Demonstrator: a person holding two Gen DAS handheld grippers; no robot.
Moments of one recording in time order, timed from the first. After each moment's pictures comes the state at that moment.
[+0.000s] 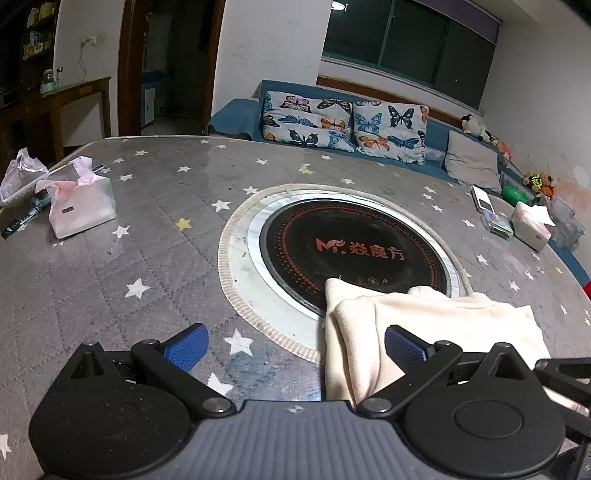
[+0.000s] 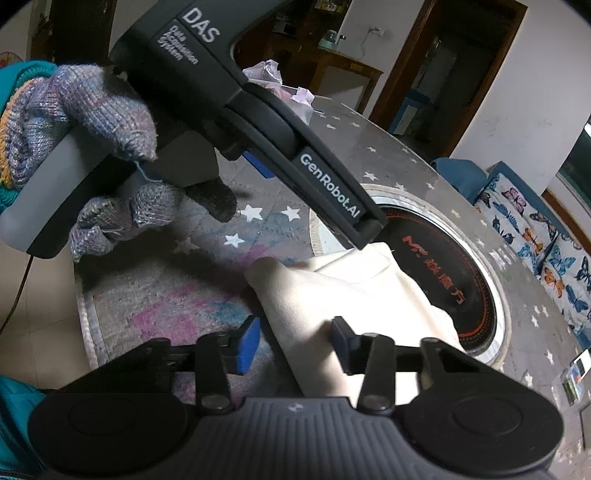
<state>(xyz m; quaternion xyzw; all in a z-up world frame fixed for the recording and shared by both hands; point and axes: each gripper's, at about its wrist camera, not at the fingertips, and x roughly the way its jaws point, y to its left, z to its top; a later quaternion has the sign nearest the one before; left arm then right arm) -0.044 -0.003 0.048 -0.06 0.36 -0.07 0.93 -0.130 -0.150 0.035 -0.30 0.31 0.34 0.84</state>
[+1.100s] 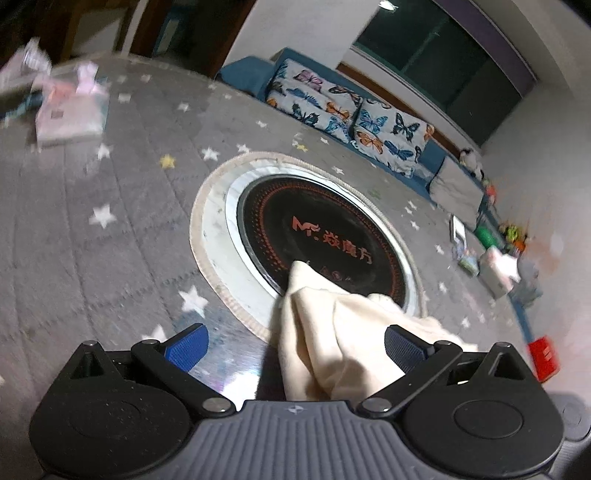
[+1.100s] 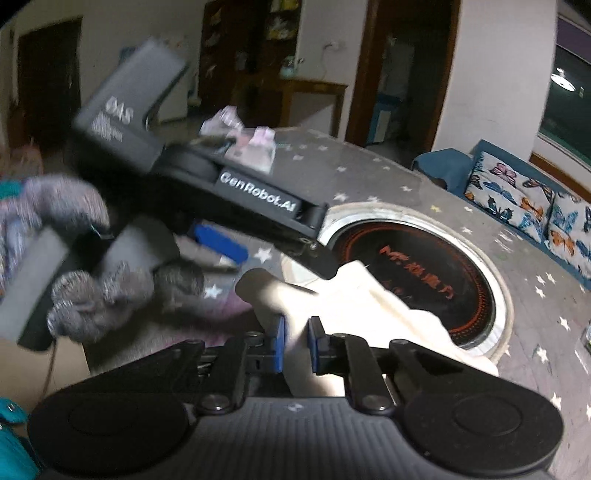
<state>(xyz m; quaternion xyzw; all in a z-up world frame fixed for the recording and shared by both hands) -0.034 0.012 0.036 -0.26 0.41 -0.11 0.87 -0.111 -0.190 0.067 -0.17 0.30 0.34 0.87</state>
